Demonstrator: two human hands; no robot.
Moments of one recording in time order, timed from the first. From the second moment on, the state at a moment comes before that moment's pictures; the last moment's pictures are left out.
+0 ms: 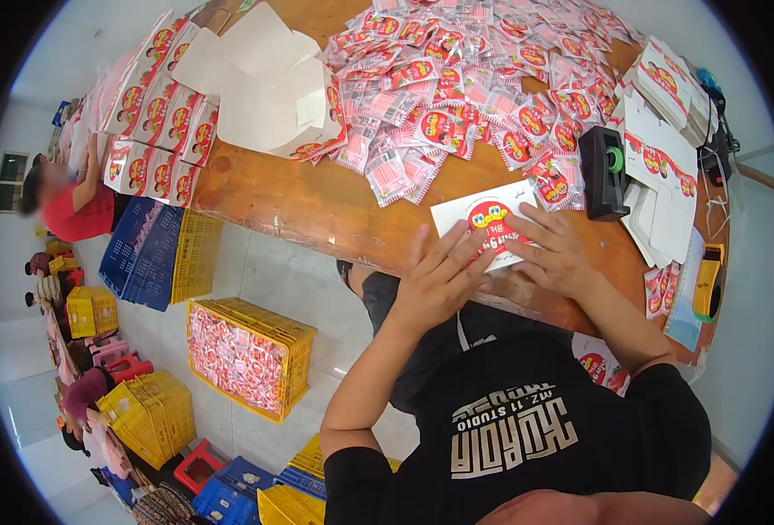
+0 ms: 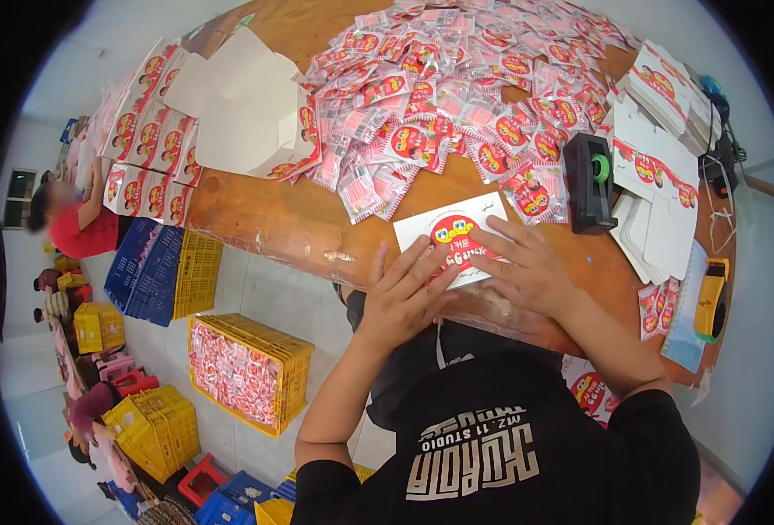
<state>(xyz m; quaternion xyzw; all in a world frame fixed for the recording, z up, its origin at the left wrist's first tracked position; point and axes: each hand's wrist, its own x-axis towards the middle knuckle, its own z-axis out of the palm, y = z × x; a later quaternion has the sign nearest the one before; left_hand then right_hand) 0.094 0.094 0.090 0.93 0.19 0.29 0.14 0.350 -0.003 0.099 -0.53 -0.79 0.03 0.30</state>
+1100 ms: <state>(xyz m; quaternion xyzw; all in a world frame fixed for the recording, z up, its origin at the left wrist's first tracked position) 0.147 0.088 0.073 0.88 0.15 0.42 0.17 0.444 -0.059 0.121 -0.91 -0.31 0.03 0.28</state>
